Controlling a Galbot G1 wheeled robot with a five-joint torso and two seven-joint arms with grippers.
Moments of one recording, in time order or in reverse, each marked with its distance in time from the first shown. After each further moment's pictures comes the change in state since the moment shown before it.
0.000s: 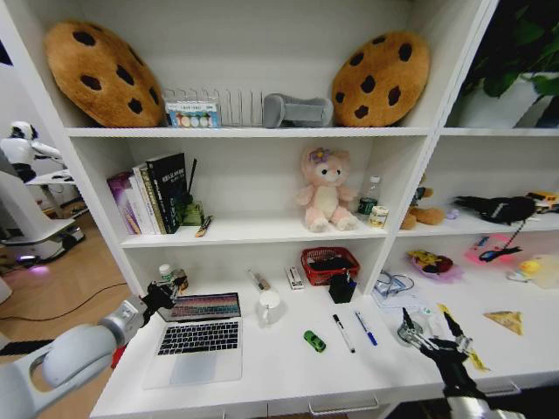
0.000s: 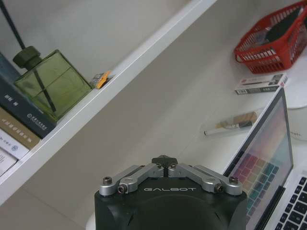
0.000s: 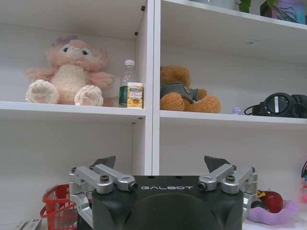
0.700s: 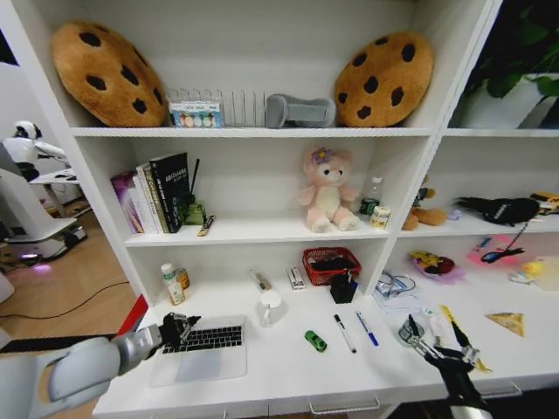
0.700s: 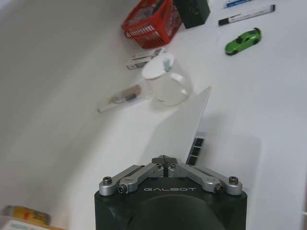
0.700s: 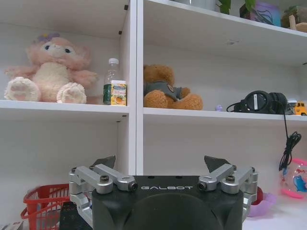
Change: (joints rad) left arm 0.003 0.173 0.370 -0.173 0.057 0.011 -0.061; right arm 0.010 0.022 0.011 -0.037 0.008 0.026 0.017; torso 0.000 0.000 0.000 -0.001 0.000
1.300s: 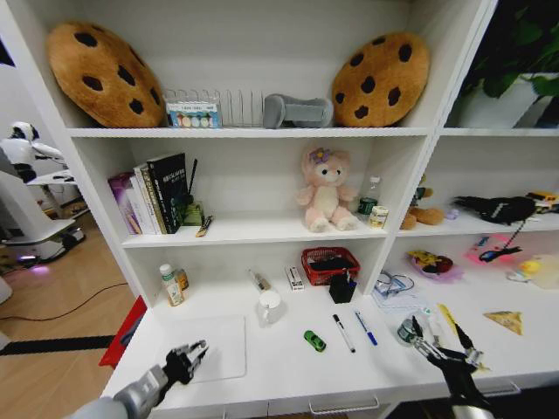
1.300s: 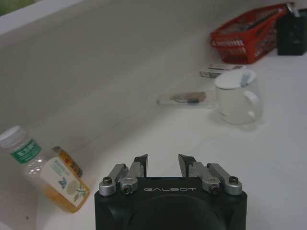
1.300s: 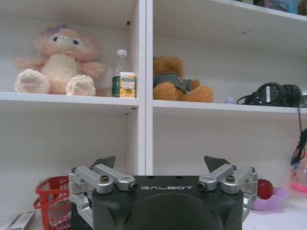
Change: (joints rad) left arm 0.113 -0.438 -0.171 0.032 -0.023 0.028 -0.134; right arm 0.000 -0.027 -0.026 0.019 -0.003 -0.047 0.006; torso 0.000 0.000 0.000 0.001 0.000
